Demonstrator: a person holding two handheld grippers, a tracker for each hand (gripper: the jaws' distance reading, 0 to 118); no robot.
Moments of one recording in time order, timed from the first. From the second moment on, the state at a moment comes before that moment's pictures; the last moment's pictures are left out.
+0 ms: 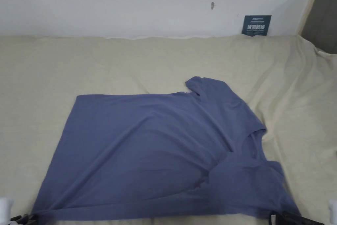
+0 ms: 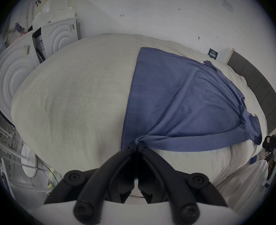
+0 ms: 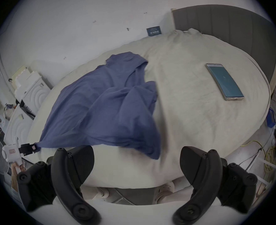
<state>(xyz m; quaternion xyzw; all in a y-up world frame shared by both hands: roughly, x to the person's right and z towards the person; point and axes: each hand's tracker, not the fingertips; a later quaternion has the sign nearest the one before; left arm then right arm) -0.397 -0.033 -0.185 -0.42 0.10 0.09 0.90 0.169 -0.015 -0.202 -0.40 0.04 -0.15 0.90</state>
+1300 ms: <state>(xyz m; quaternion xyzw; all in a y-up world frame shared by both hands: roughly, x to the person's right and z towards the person) -0.400 -0.011 -0.207 -0.43 0.10 0.06 0.90 0.172 0.007 -0.261 -0.39 0.06 -0.09 0.91</state>
